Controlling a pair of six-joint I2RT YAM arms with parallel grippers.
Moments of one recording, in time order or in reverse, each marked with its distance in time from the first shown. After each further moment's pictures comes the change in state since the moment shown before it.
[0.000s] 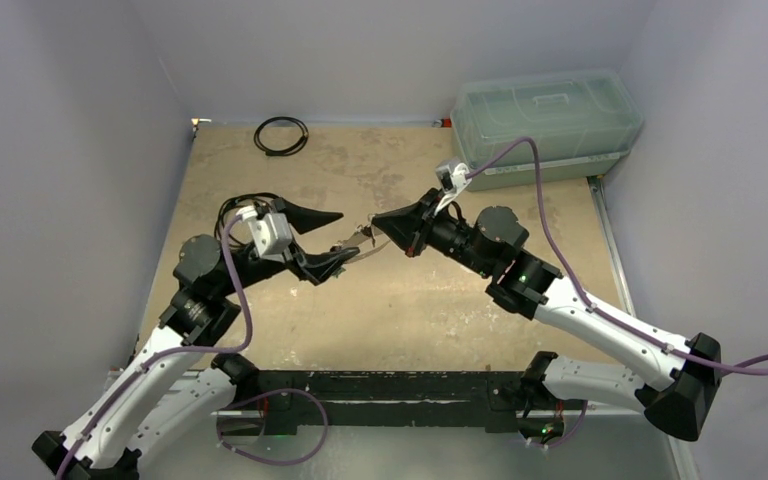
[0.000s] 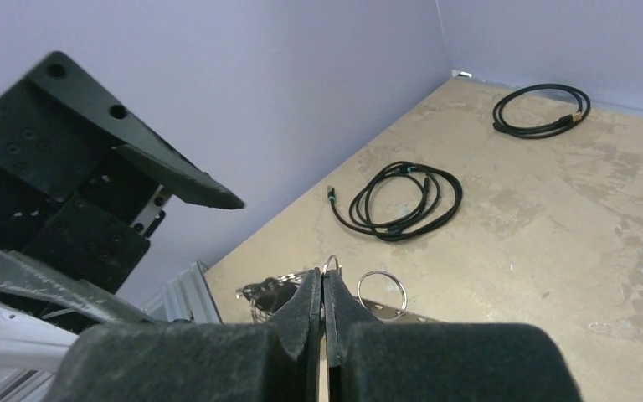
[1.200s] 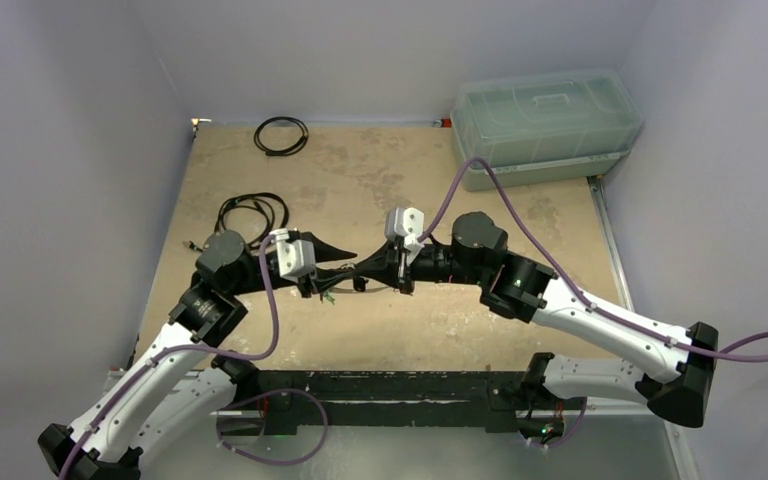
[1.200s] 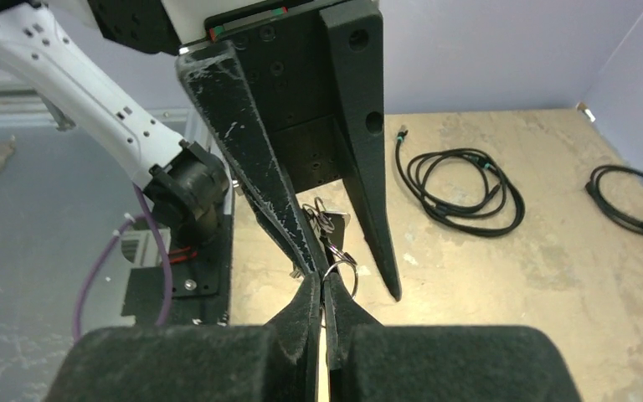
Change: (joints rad) left arm 0.006 0.029 -0.066 -0.126 0.220 0.174; right arm 0.138 0.035 0.095 -0.230 -0.314 -0.562
